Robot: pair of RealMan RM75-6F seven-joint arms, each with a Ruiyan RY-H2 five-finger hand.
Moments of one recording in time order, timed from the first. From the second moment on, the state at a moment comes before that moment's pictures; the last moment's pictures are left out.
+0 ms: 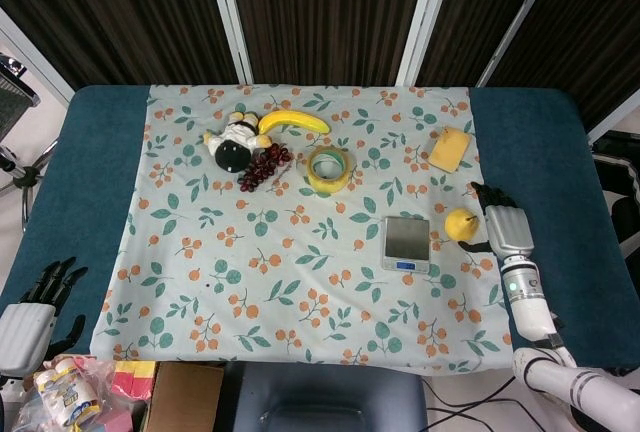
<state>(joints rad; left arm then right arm) -0.09 -1.08 0.04 -1.63 1.59 1.47 0.02 0.48 -1.54 0.26 -1.11 -1.15 0.97 -0.11</state>
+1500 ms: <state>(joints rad) -0.08 -1.07 0.05 -1.63 1.62 1.49 -0.02 0.54 -1.61 0.21 -1.20 -1.22 1.04 -0.17</state>
